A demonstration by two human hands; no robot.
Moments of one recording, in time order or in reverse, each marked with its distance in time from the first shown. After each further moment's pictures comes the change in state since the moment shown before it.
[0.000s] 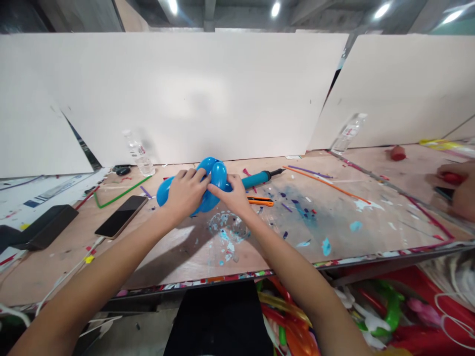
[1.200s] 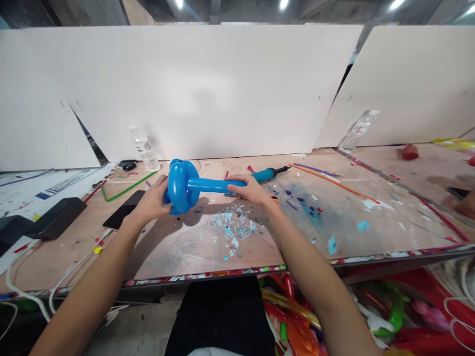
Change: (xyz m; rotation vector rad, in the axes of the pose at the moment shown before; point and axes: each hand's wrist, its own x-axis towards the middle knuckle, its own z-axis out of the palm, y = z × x) left_hand -0.087 -0.076 0.040 -0.569 -0.003 -0.301; right_hand 0.019 0.034 -0.038 0.074 -0.386 0.132
